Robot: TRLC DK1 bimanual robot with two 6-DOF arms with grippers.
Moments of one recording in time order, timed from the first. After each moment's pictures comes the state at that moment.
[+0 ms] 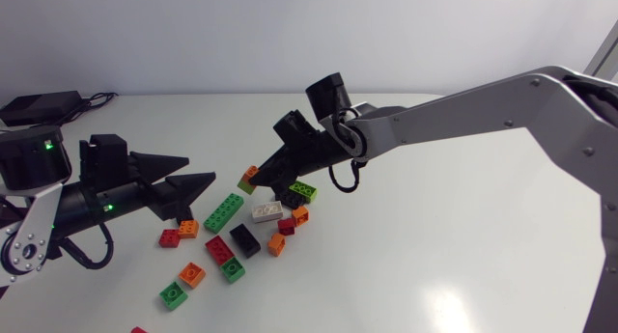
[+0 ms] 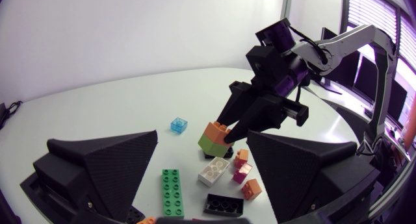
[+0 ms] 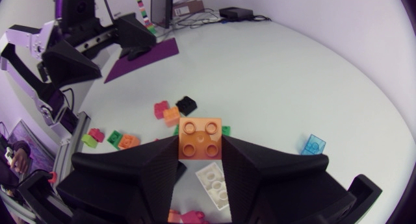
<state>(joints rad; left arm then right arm) -0.03 1.14 0.44 0.33 0.63 0.11 0.59 2.00 1.37 -0.01 -0.72 -0.27</state>
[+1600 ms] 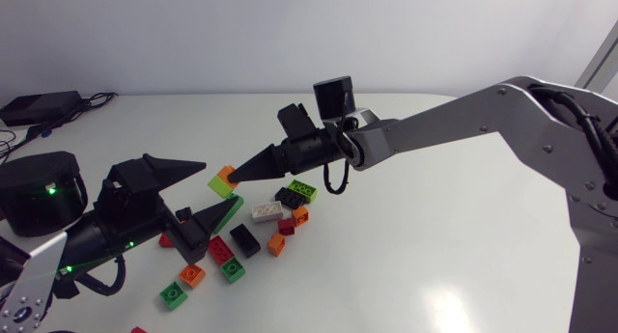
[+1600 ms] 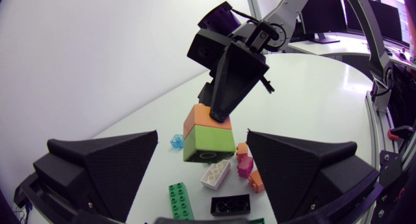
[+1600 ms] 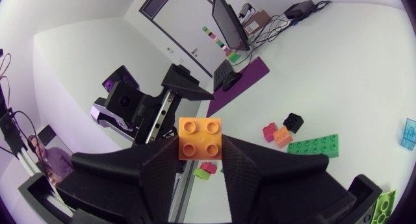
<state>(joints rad) -0.33 0.94 0.32 0.37 0.31 0.38 0.56 2.08 1.37 0.35 -1.34 0.36</state>
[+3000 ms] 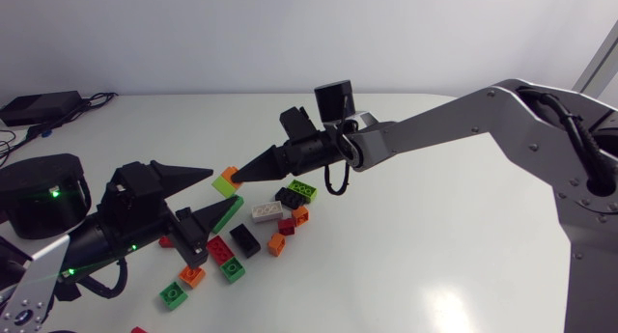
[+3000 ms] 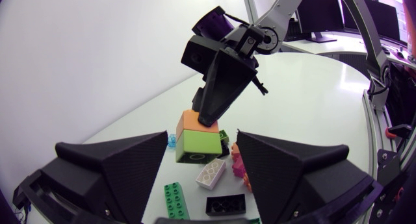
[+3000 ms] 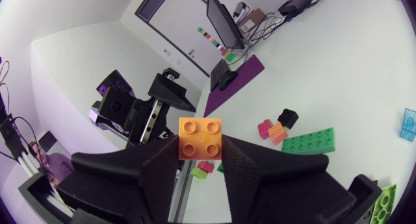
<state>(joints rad) -0.35 0.94 0.32 0.36 0.31 0.38 0.55 2.11 1.38 0.35 -1.34 0.38</state>
